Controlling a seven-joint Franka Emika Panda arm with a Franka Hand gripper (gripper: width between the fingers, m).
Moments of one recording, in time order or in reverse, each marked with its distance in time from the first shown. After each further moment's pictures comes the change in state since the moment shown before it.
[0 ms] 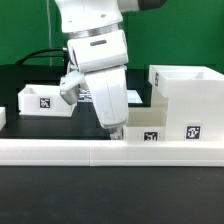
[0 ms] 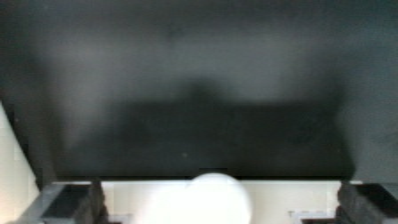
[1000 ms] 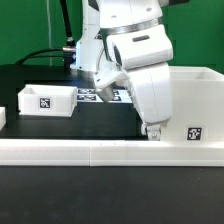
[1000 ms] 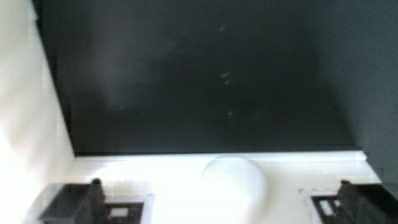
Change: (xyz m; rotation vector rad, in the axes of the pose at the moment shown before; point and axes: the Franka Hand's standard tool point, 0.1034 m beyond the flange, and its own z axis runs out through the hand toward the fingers) arm 0.043 0.013 0.003 0.016 0.006 -0.013
